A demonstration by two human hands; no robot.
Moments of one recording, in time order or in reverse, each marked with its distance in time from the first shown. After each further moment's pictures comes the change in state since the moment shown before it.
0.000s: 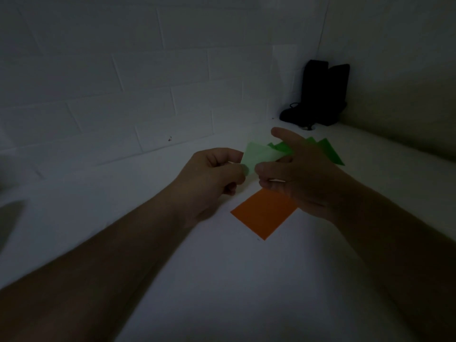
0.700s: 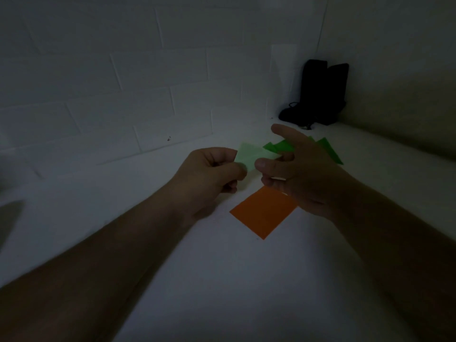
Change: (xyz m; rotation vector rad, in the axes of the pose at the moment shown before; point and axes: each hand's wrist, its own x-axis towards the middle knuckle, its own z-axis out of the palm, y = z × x) left_hand 0.000 0.002 0.001 -0.025 0.027 0.007; right_hand 0.000 -0.001 -0.003 0.002 0.018 -0.011
